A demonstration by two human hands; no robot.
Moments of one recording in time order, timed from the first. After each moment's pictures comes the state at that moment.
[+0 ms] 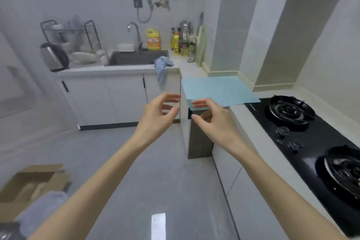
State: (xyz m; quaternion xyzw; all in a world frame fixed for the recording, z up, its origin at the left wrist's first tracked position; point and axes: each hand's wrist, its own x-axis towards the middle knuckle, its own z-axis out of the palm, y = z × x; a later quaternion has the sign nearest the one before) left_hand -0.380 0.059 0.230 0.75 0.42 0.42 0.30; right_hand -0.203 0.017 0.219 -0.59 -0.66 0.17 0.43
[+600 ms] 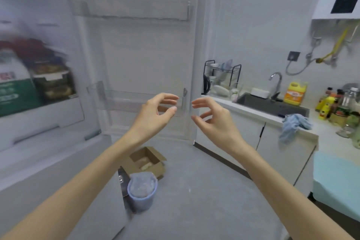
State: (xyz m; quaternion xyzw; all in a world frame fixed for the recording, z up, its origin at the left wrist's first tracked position) left_hand -0.578 -0.031 0.319 0.54 0.66 0.53 0.03; right_hand -0.425 0.081 0.306 -0.21 -0.86 0.26 0.39
